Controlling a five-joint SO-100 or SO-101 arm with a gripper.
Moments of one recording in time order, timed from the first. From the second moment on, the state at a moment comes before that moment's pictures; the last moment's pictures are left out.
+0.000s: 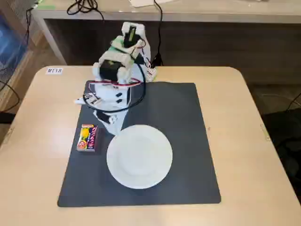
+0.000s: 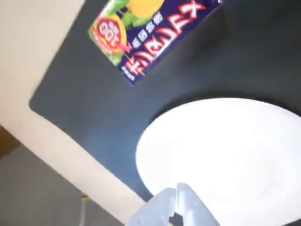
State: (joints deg) arm 18.5 55.9 29.6 95.4 28.7
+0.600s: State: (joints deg) arm 28.4 54.8 36.8 96.8 57.4
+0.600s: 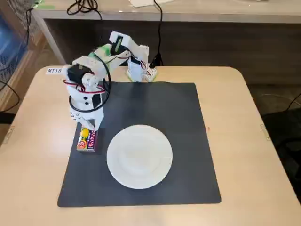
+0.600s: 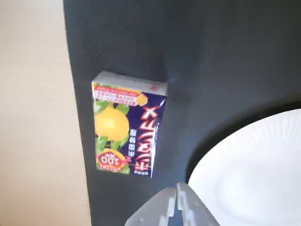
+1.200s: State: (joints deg) arm 30.2 52.5 37.2 96.8 53.7
